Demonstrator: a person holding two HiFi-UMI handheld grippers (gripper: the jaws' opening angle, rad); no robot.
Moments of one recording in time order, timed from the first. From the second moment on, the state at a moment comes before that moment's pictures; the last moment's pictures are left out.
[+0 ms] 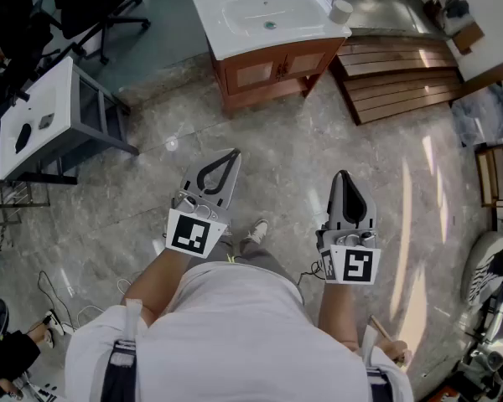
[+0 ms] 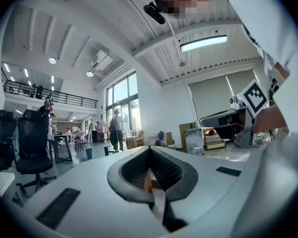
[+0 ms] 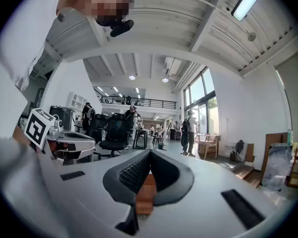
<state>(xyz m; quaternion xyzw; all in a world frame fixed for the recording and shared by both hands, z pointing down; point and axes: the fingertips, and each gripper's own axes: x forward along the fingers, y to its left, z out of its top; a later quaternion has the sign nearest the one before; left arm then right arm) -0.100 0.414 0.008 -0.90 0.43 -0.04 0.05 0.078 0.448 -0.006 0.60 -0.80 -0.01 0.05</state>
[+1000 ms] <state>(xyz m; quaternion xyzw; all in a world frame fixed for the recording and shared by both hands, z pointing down) -0.062 0.395 0.027 -0.89 0.46 -0.04 0.04 0.125 0.430 0.007 0.58 -0.82 -0.02 0.02</state>
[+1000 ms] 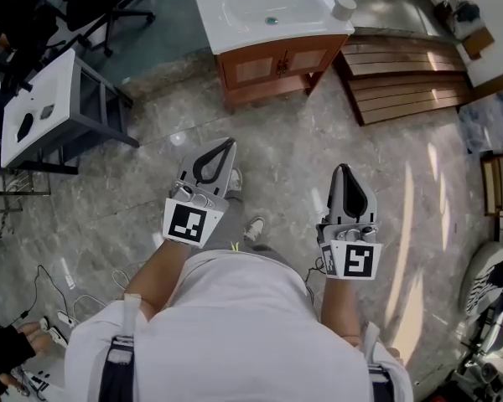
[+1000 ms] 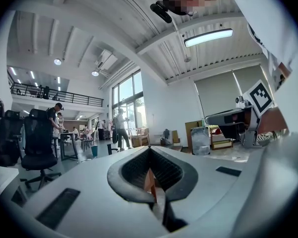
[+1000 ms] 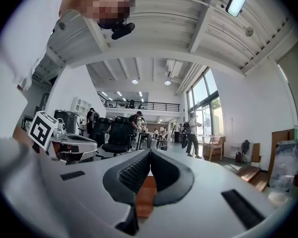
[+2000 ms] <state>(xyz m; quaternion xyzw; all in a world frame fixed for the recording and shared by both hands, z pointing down) -0.088 0.073 0.067 -0.91 0.41 -0.03 0.00 0.084 0.142 -0.017 0.61 -0.79 -0.03 0.07</state>
